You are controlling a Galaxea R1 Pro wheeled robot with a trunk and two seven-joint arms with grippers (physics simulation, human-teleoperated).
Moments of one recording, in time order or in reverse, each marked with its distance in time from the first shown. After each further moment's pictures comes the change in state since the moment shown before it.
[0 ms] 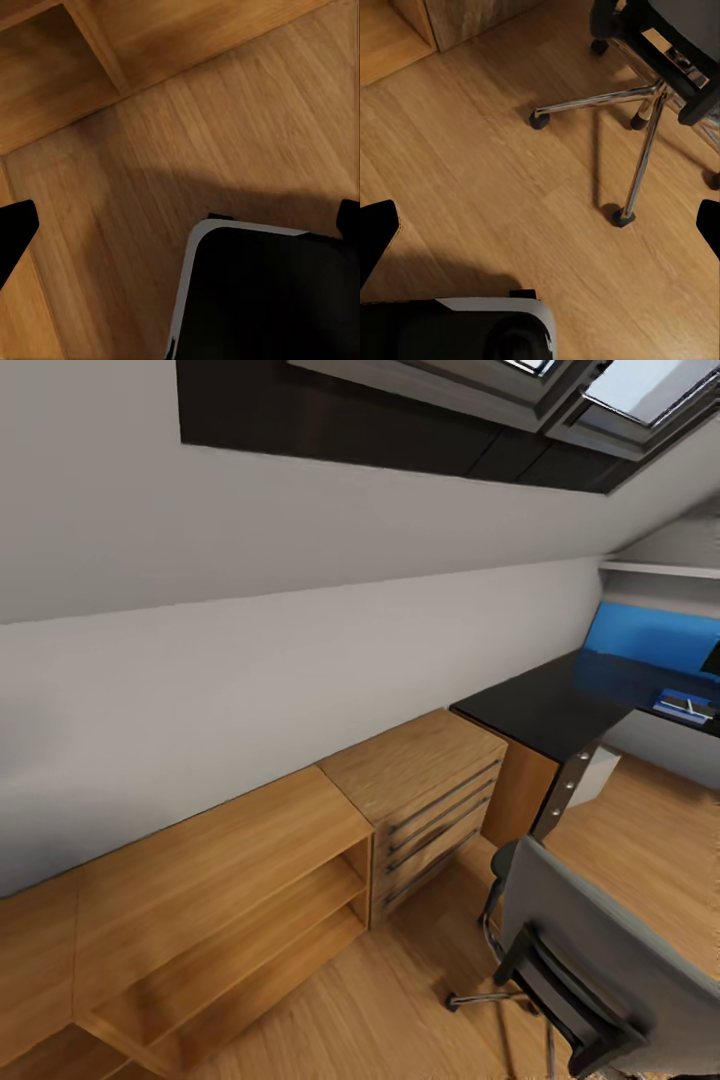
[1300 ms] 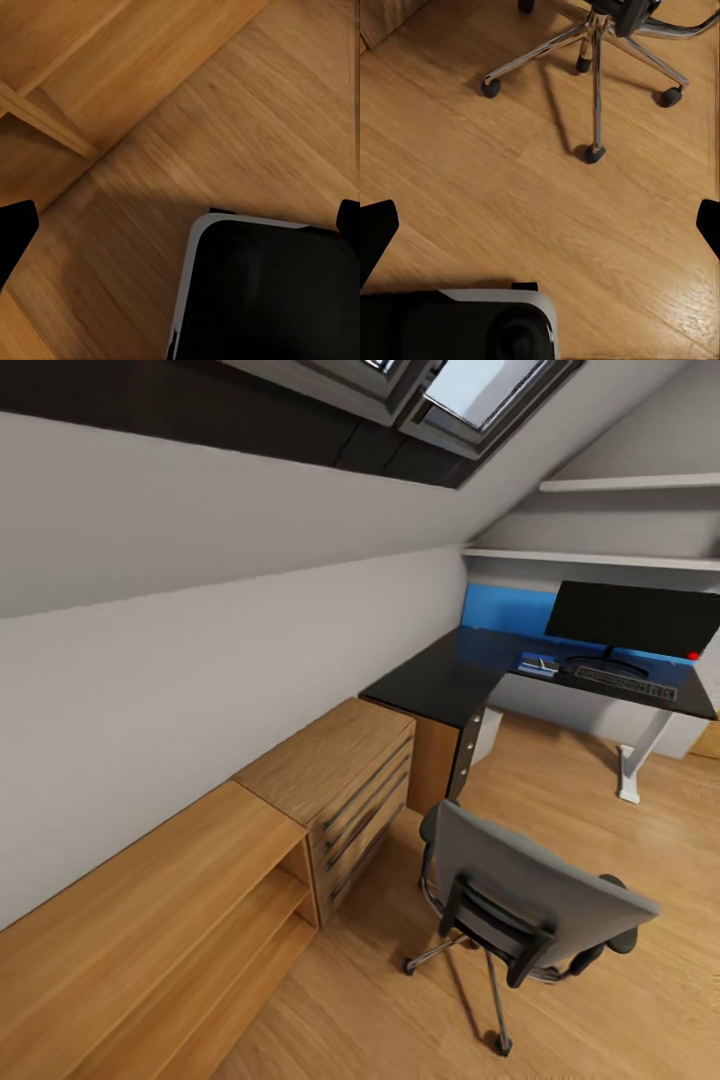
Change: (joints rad) left arm 0.011 -0.001 -0.001 0.000 0.001 -0.024 0.000; right arm 0.006 -0.001 0.000 0.000 0.000 -0.012 0.010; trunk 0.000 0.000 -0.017
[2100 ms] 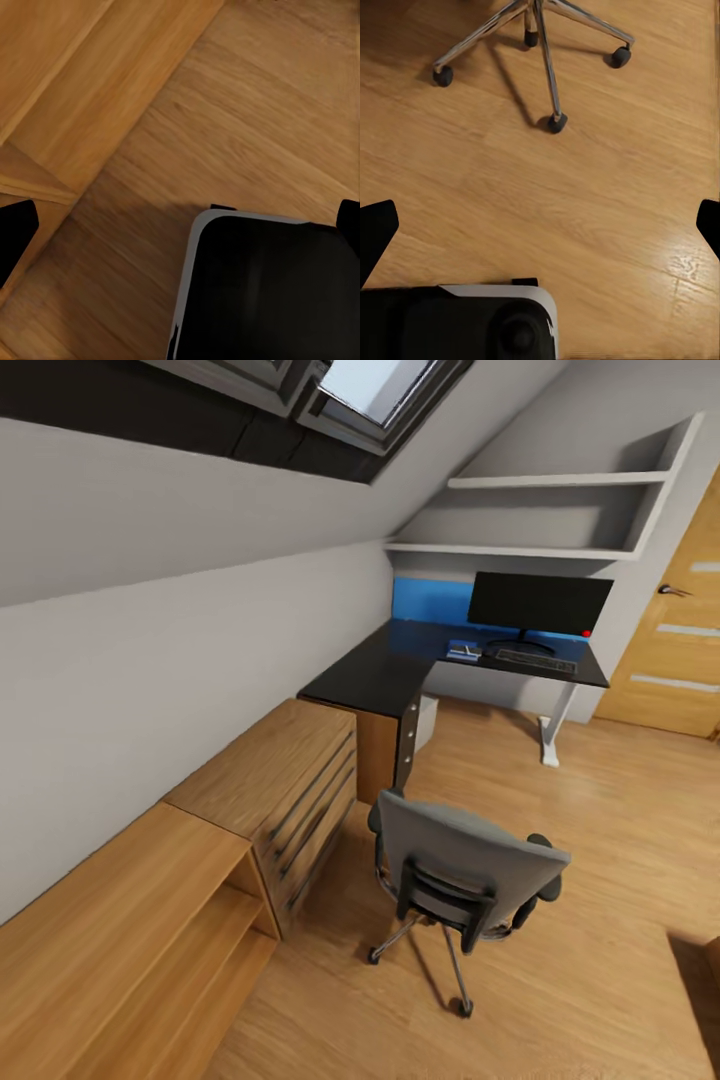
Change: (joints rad) left arm 0.000 0.000 0.001 0.000 0.000 0.000 0.000; right arm 0.000 0.001 0.000 0.000 0.000 0.000 -0.001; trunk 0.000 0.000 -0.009
